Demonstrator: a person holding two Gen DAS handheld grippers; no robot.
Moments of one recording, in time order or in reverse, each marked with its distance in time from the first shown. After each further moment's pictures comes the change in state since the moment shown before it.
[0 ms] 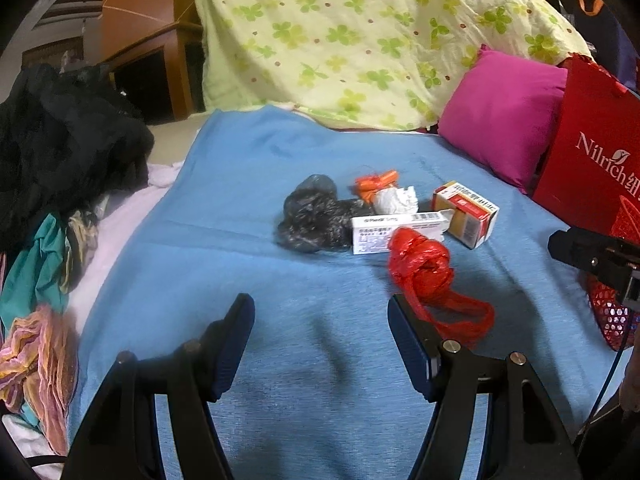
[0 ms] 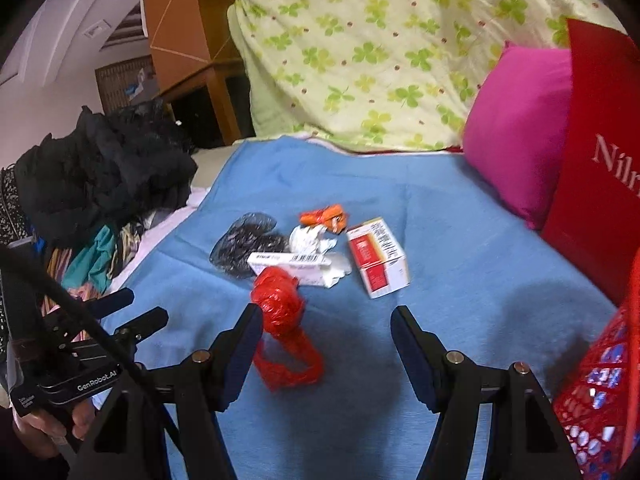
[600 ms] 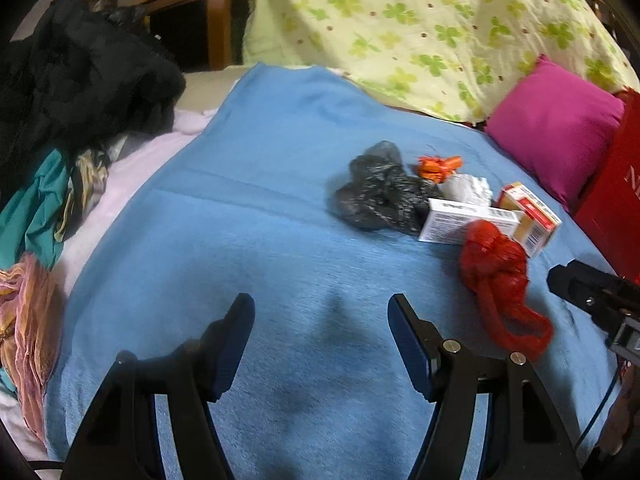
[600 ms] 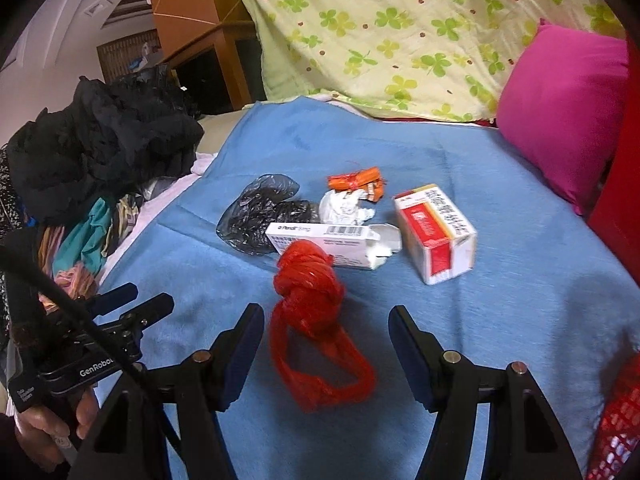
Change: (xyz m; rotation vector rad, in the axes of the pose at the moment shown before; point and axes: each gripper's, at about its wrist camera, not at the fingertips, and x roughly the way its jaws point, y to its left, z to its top) left arm 0.048 0.048 -0.008 -0.162 0.095 0.040; right arm 0.072 0.034 -0.001 -0.022 0.103 0.021
